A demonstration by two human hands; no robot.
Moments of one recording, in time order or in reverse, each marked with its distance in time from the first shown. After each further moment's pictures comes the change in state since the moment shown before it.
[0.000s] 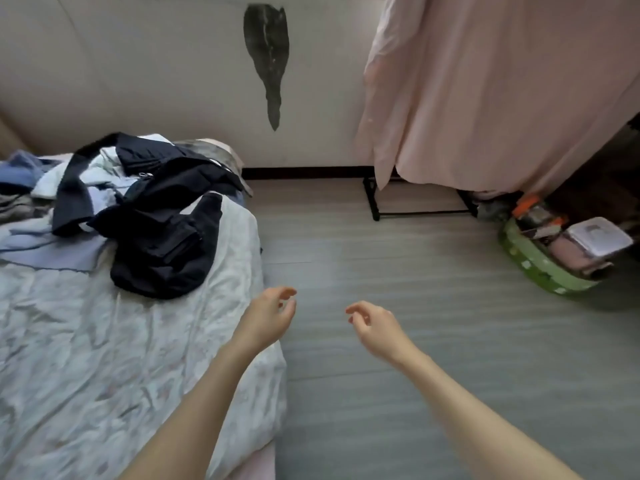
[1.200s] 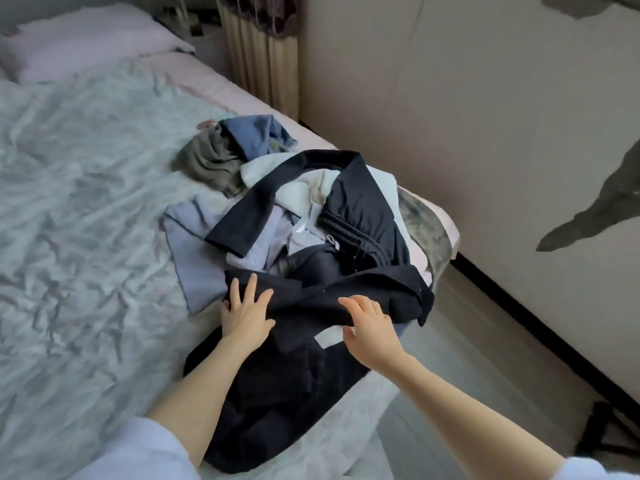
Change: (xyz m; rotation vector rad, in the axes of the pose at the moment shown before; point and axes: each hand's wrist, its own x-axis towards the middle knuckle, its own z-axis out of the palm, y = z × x) left_hand 0.369 -0.337 -0.251 0.294 0.272 -0.953; right_hand 0.597 -0.321 0.244 -0.665 -0.575 -0.856
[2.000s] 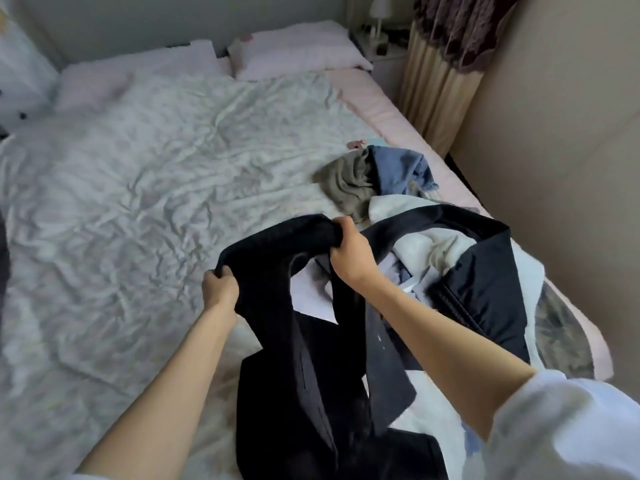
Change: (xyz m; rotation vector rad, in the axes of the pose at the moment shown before) left_hand -0.015 -0.126 -0.125 -1.465 0.680 -1.064; right_hand 0.180 -0.217 -0.085 0.463 -0.075 -0.421
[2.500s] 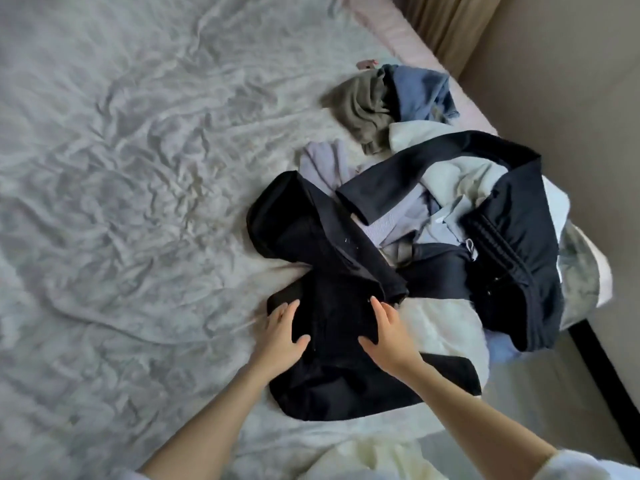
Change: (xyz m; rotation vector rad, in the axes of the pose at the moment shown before) left_hand -0.003 -0.215 -0.051 0.878 -0.743 0.405; right_hand -0.187 0.138 0.133 -0.342 -0.338 0.399
